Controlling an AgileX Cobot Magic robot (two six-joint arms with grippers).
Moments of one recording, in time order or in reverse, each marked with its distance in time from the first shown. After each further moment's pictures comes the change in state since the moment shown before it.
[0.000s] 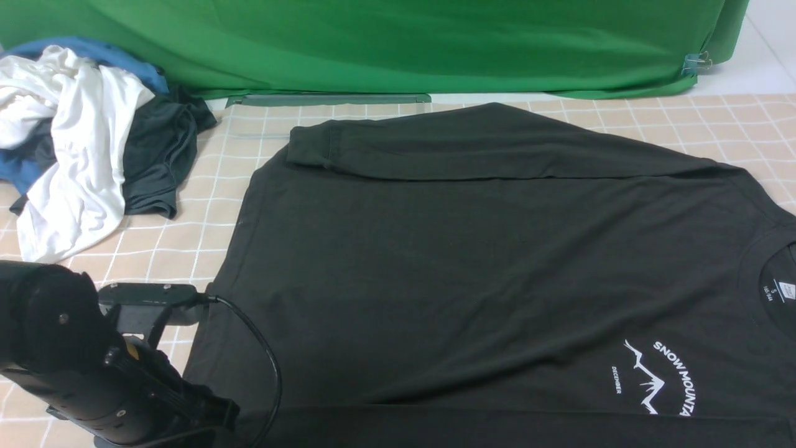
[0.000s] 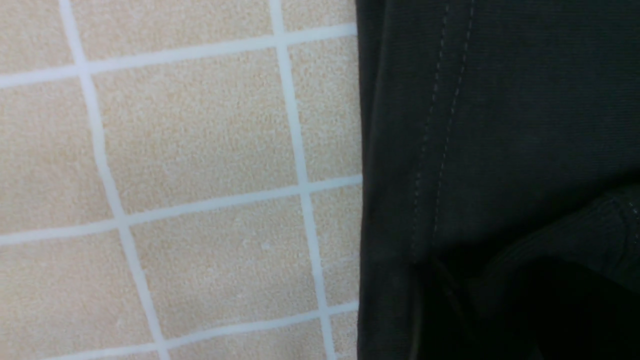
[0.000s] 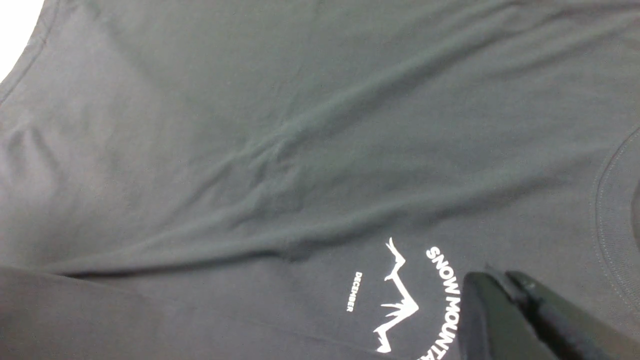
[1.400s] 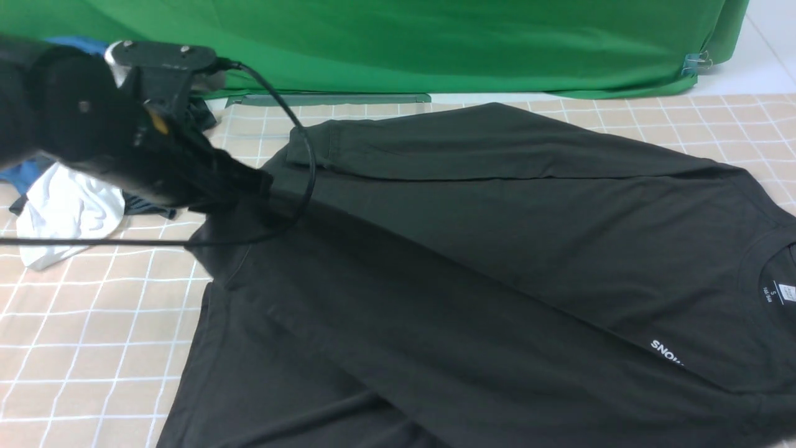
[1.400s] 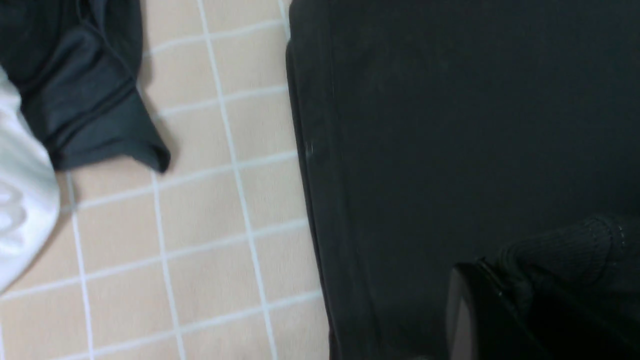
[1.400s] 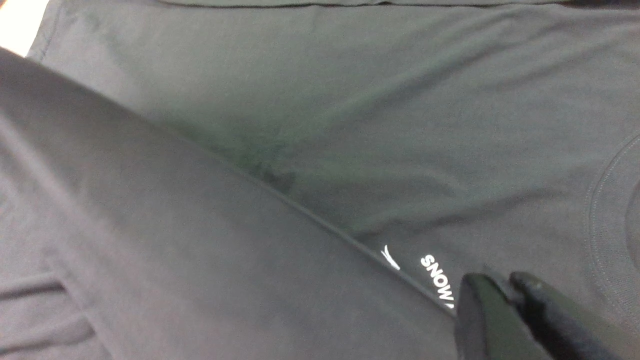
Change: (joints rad) right arm 0.000 0.000 0.000 0.002 -0.019 -0.003; left arm -0.008 0.152 -0.539 0.178 -0.087 -0.040
